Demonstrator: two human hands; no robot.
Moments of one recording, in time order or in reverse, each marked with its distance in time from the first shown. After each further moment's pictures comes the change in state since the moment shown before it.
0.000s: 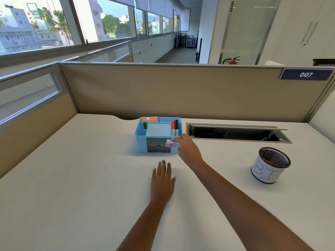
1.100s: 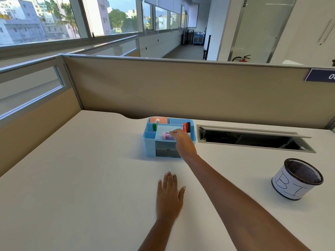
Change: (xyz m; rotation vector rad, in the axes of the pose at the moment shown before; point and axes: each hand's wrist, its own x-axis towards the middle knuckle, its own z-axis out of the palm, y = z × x) left_hand 0.006 -0.016 0.033 -0.238 -0.048 -0.079; right_hand 0.078 -0.025 0.041 0.175 -0.080 0.079
